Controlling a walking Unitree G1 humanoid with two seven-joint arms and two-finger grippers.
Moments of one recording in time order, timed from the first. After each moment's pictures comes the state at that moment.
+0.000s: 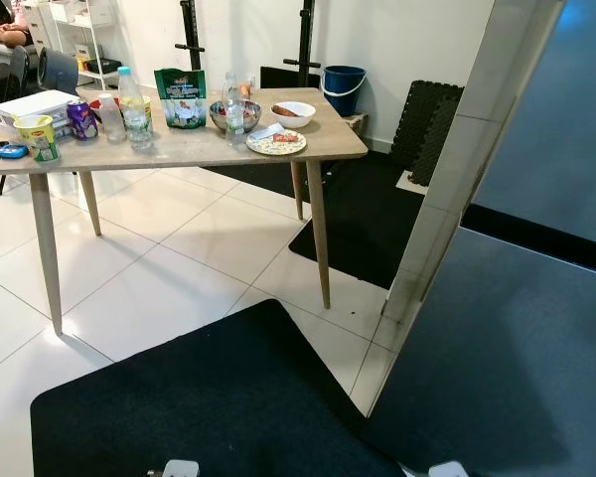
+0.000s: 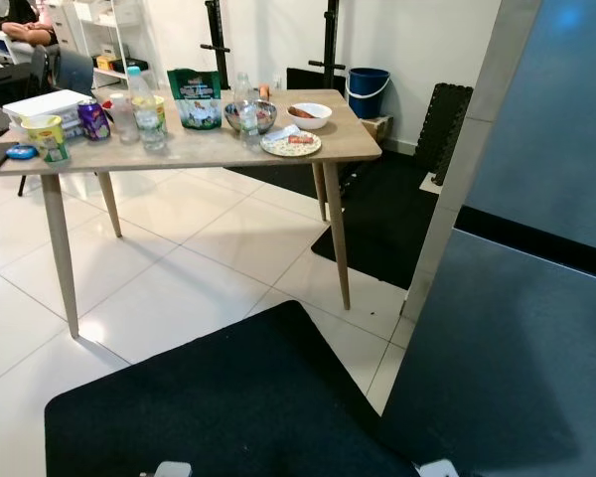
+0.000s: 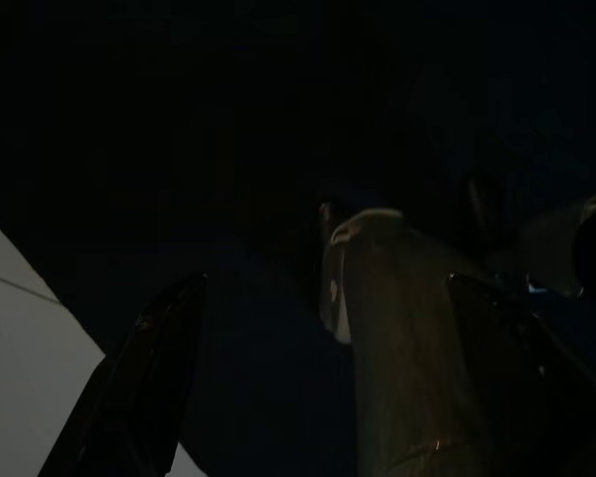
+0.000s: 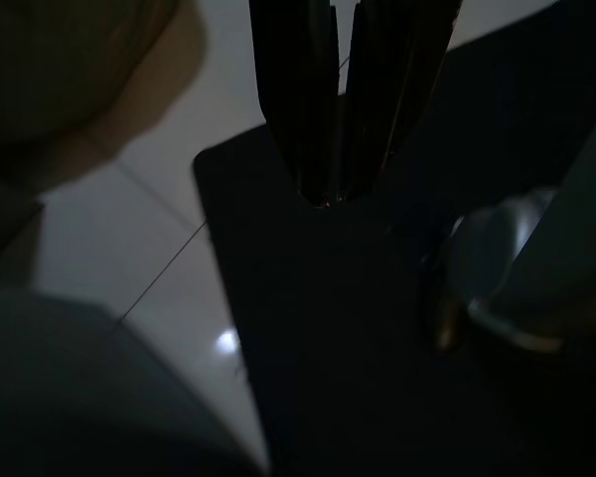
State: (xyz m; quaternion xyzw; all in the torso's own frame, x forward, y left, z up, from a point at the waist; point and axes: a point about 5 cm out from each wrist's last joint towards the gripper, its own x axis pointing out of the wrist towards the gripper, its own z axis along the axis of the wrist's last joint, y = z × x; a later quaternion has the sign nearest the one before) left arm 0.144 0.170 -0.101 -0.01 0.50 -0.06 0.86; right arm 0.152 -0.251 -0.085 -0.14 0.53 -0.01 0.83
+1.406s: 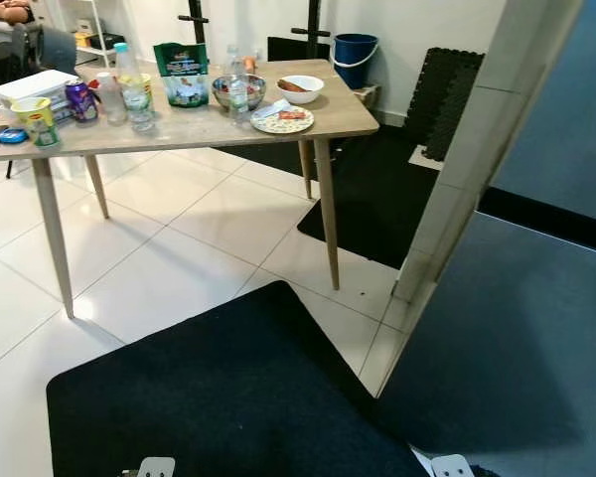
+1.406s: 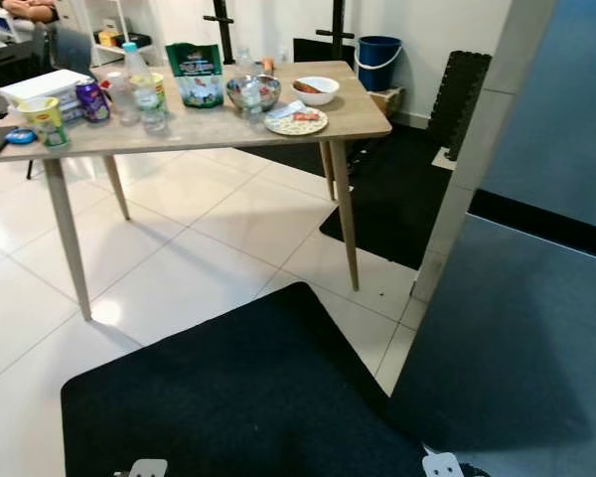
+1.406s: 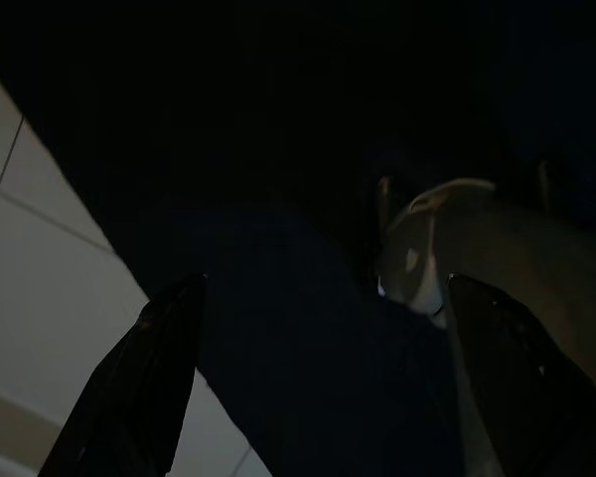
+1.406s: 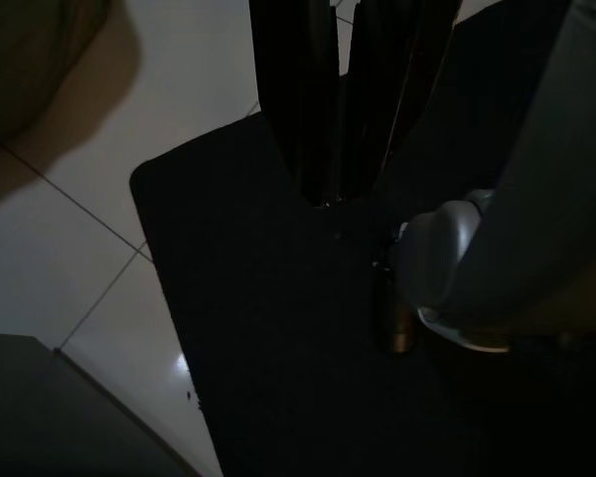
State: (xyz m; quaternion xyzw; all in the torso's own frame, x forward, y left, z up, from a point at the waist) left arm 0.141 0.197 -0.099 -0.01 0.51 -0.02 0.86; right arm 0.140 -0.235 -0.094 -0.09 0.53 -0.03 0.84
